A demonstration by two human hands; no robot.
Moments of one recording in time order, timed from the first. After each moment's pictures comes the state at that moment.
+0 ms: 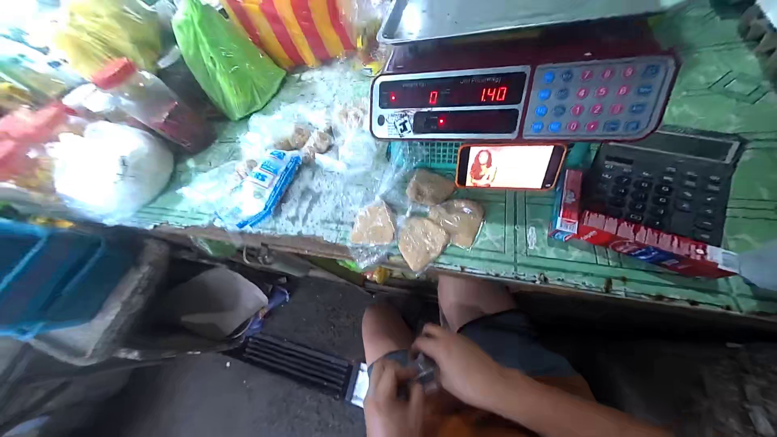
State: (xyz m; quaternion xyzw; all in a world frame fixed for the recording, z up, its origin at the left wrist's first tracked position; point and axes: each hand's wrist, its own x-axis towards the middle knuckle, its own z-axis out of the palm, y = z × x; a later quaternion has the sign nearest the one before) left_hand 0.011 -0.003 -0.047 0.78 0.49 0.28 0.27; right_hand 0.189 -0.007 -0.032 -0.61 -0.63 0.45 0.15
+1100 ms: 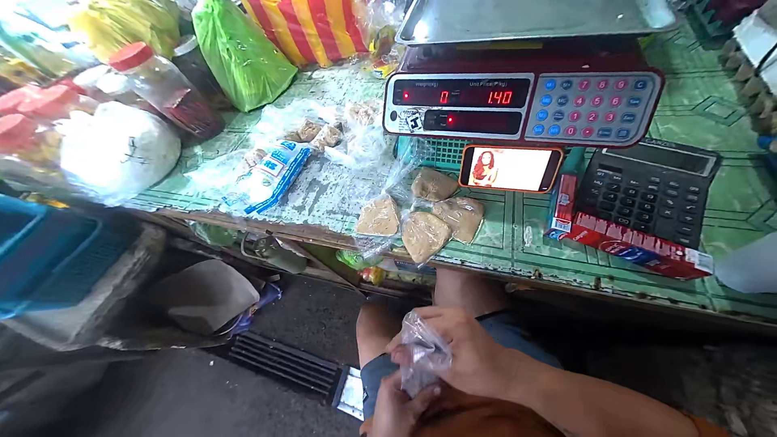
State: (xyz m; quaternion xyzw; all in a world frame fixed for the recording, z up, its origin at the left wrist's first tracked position) left_hand -0.016 -0.017 -0.100 0.67 0.35 0.29 0.58; right_hand 0.185 -0.007 0.020 -0.40 -0.67 0.30 0.55
